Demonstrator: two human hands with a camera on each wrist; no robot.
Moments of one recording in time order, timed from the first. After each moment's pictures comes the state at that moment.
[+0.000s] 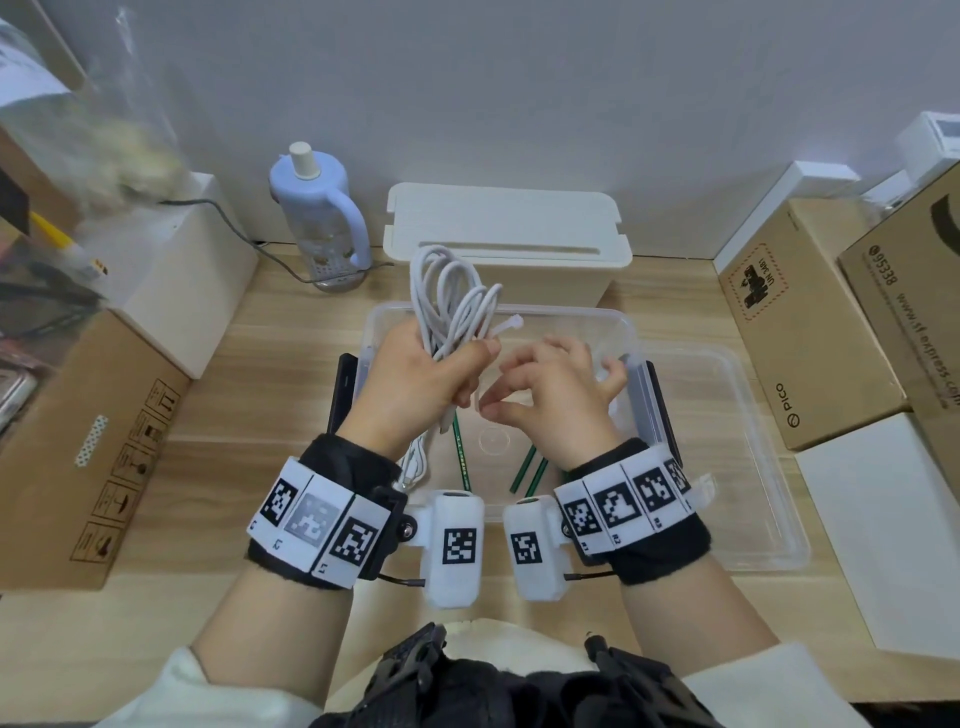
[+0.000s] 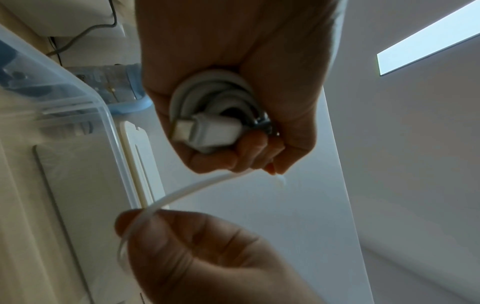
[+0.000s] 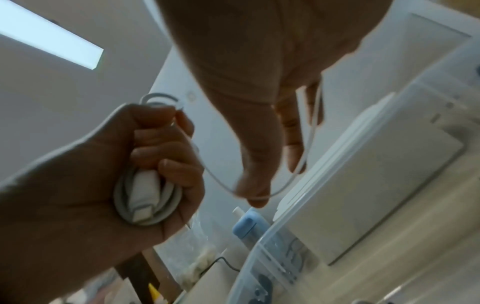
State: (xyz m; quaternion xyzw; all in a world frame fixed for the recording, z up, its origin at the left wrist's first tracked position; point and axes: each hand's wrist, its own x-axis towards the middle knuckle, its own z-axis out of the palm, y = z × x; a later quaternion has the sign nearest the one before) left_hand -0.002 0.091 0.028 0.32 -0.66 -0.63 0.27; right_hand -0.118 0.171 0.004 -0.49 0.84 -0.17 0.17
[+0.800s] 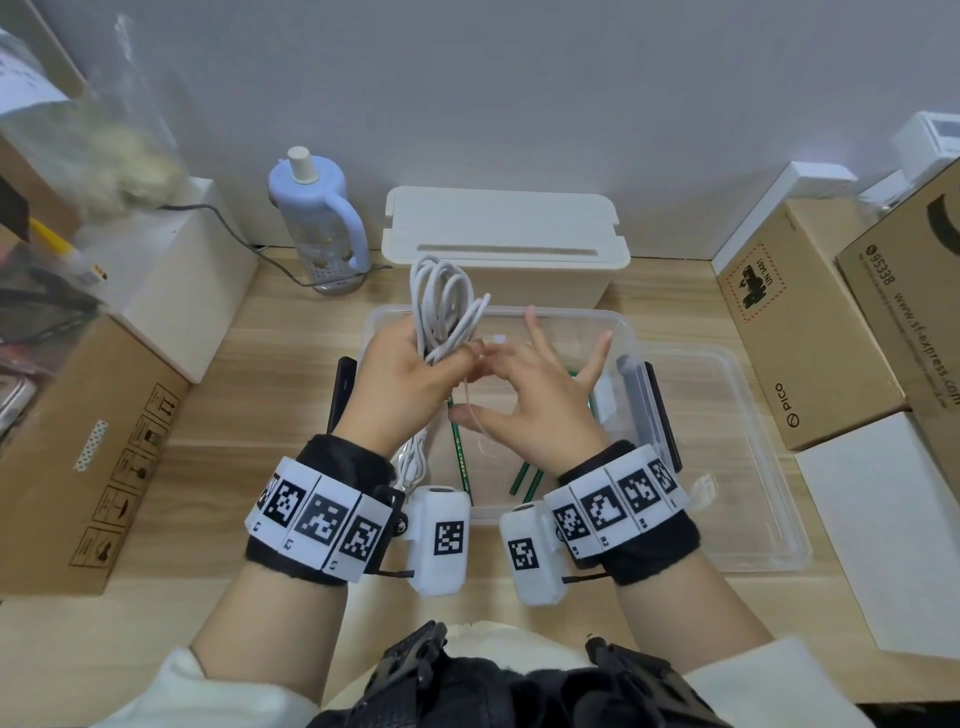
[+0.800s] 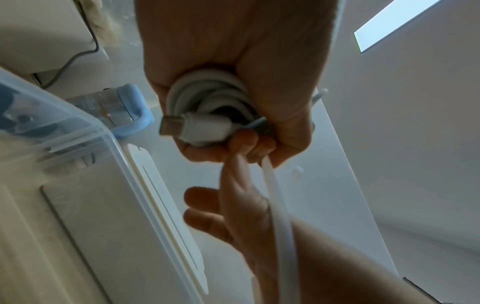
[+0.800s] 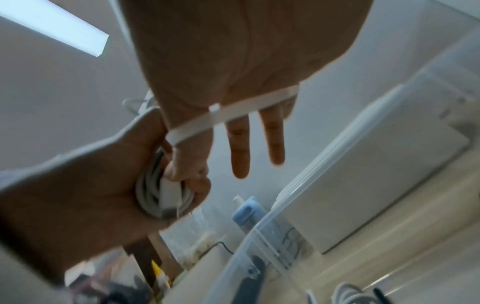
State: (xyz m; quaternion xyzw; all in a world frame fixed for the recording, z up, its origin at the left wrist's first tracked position) left_hand -0.001 0.083 0.019 0.32 -0.73 -0.53 0.29; right_hand -0.110 0.168 0.000 -0.54 0.80 -0.21 0.16
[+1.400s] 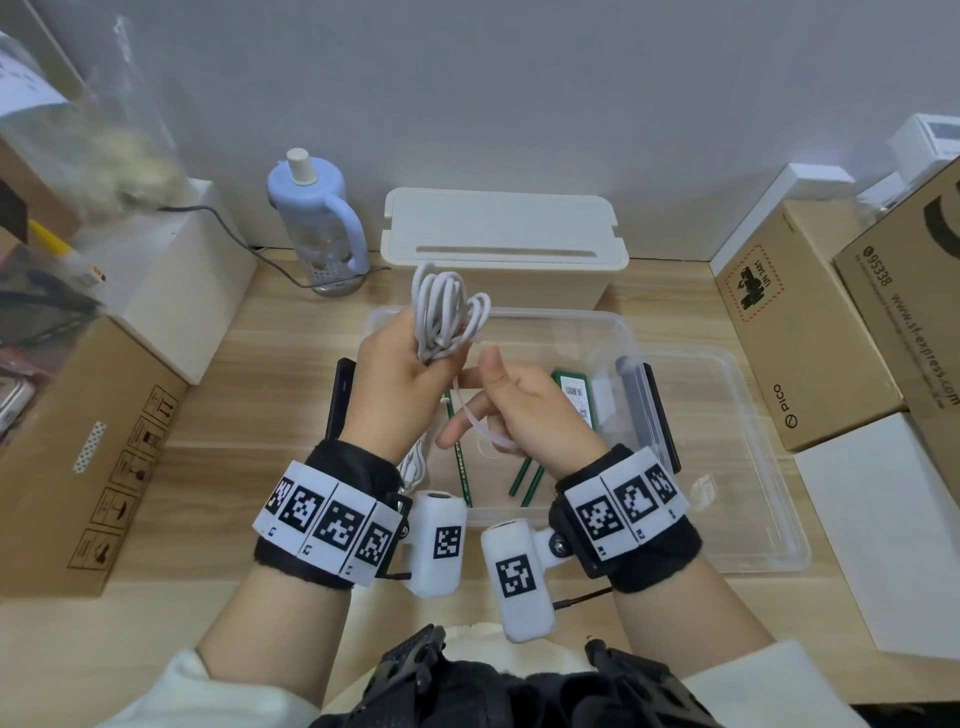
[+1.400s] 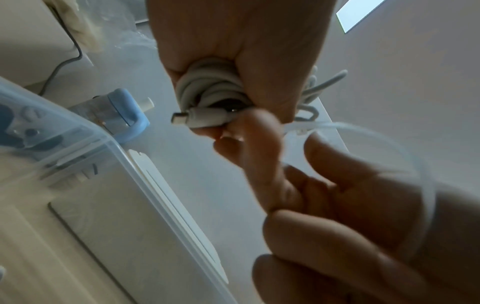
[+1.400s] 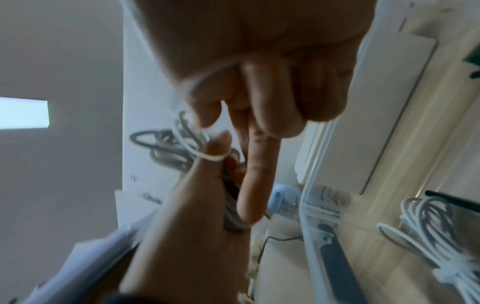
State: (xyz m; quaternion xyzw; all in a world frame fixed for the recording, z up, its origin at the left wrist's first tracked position) left_hand -0.001 0.082 0.008 0.32 -0.75 -0.46 0.35; right_hand -0.101 0.170 0.020 -0.39 0.64 -0.44 0.50
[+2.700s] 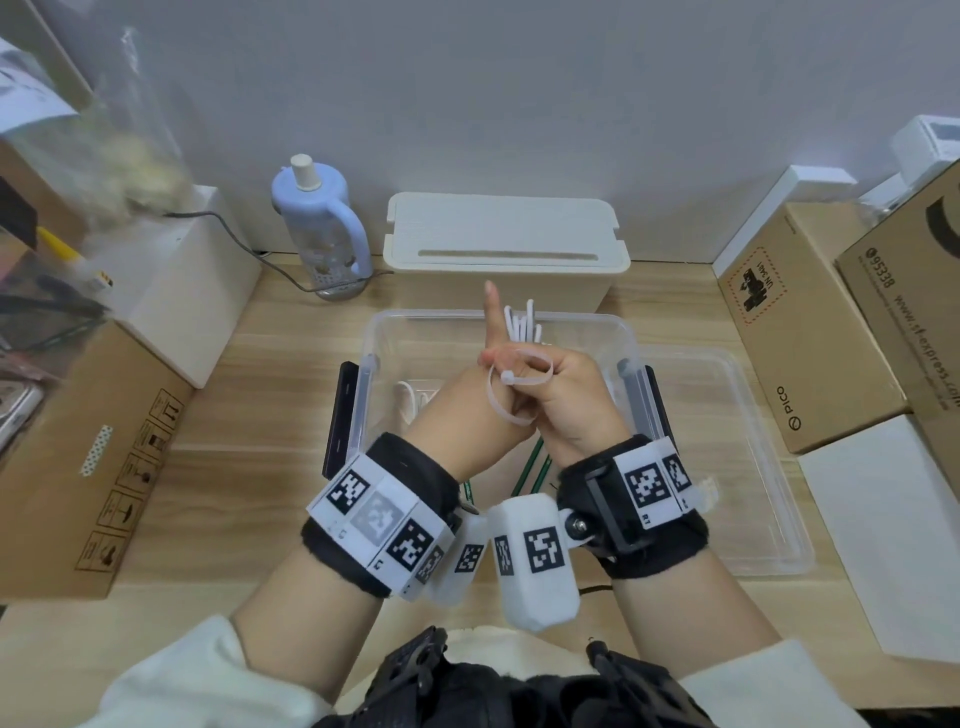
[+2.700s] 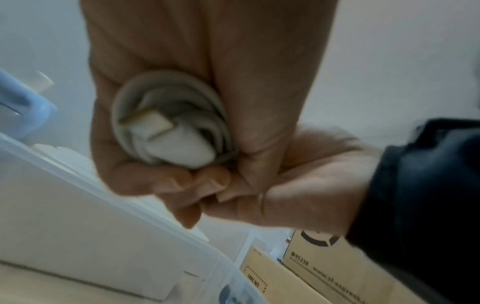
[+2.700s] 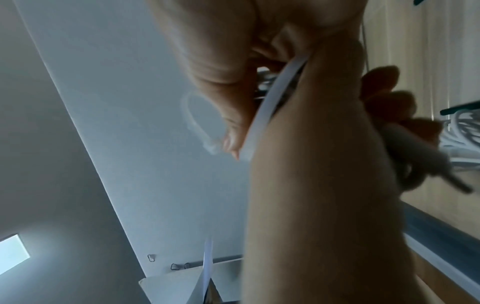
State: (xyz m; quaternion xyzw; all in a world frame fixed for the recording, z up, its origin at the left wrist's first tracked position) left_hand -0.035 0.116 0.015 0.30 -0.87 -0.38 0.09; right_hand -0.115 0.165 0.010 -0.25 0.58 -0.64 0.44
